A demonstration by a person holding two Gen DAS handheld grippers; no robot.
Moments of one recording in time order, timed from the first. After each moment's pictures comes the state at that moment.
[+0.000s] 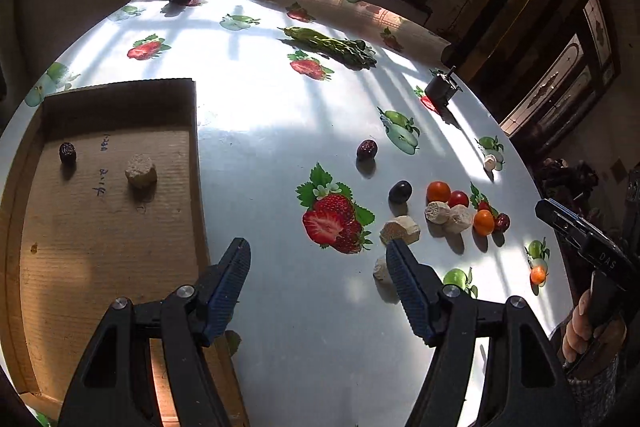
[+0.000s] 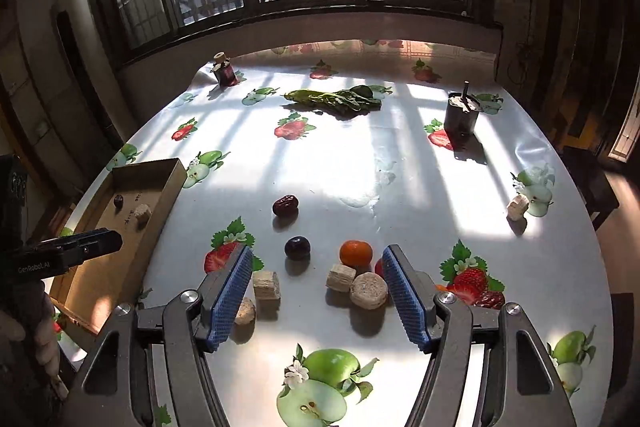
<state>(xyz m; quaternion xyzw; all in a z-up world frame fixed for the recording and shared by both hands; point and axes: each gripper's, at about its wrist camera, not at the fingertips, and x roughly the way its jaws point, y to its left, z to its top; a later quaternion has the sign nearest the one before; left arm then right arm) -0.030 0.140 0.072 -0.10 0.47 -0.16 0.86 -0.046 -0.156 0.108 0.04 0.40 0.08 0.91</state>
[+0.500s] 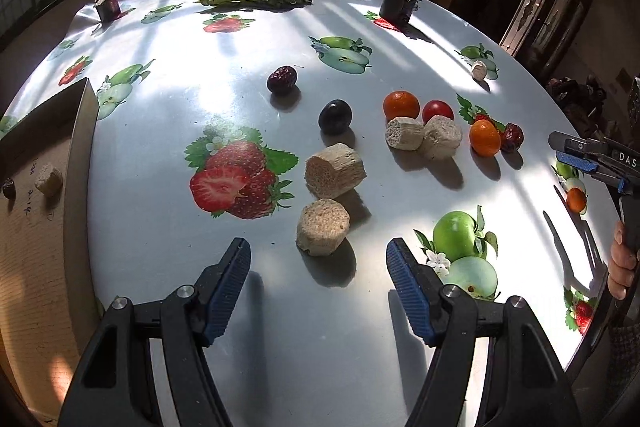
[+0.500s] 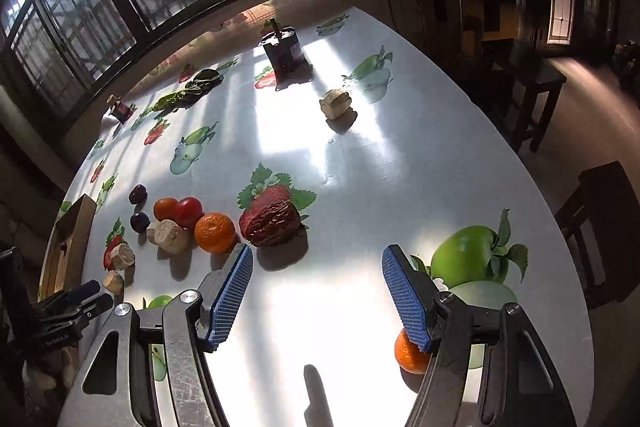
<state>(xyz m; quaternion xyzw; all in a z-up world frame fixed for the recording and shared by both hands) -0.043 0.048 0.025 0.03 0.48 -0.19 0.86 -0.062 -0.299 0.041 0.18 0.44 0.01 0.88</state>
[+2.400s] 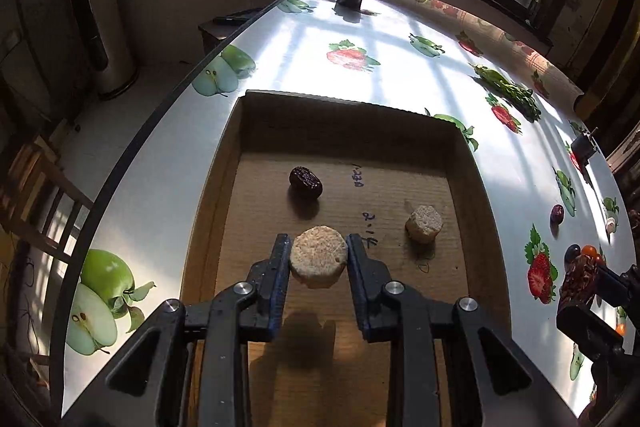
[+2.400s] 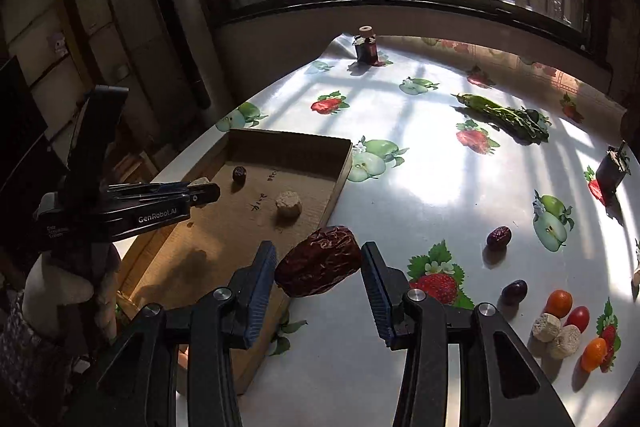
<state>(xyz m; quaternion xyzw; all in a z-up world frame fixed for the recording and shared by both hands) 0.013 0.330 0.052 -0.11 0.49 0.05 0.87 -0.018 0.106 0.087 -0.06 0.40 0.30 0.87</state>
